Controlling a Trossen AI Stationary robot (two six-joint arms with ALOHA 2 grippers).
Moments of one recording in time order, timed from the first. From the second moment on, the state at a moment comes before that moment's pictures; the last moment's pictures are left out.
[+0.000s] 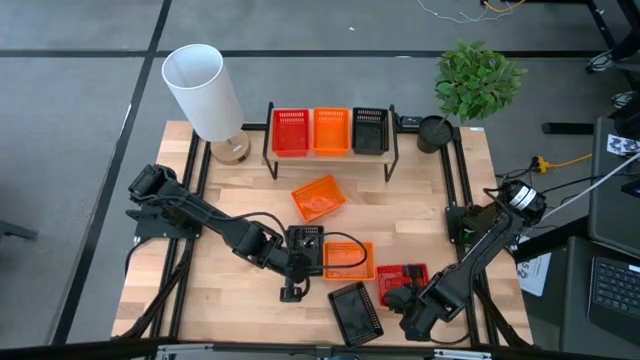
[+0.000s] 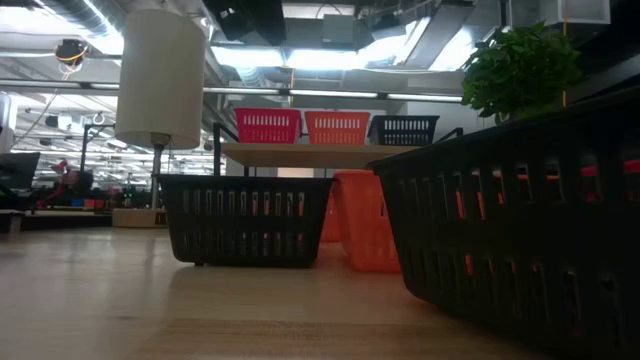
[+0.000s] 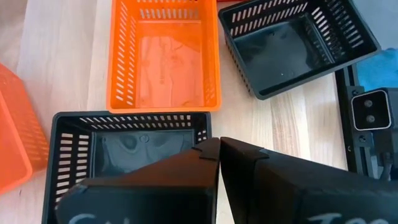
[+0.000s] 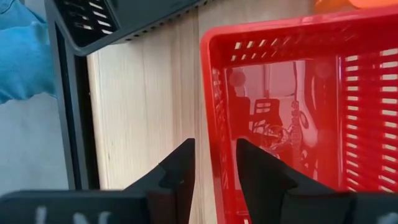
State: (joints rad) left arm -0.44 1.73 1.41 -0.59 -0.22 -0.39; right arm 0.87 1.72 1.19 -0.83 0.11 0.91
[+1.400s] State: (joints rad) left arm -0.44 1.73 1.41 -0.59 -0.22 -0.39; right arm 0.87 1.72 1.31 -0.94 0.17 0.86
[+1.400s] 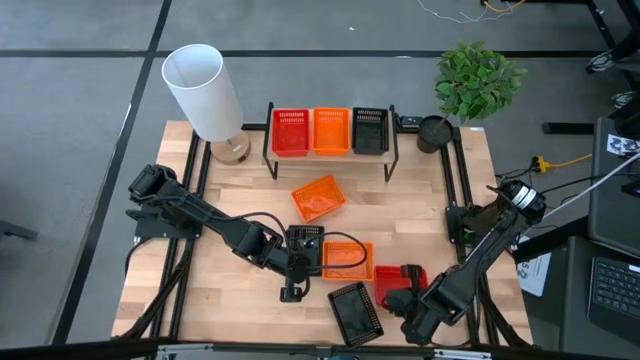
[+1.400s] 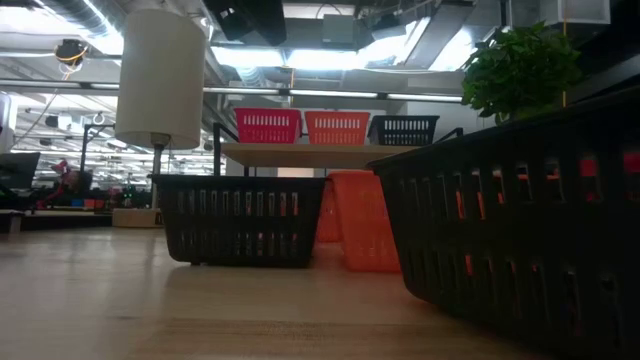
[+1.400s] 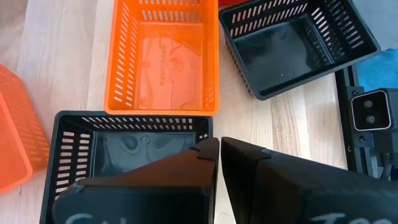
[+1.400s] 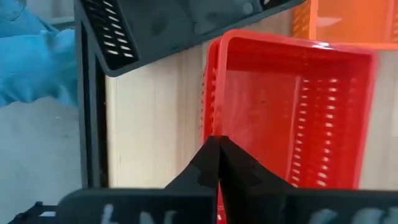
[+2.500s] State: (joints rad) left arm -0.44 1.73 1.41 -0.60 -0.22 -0.38; right arm 0.86 1.72 1.49 -1.20 0.37 0.93
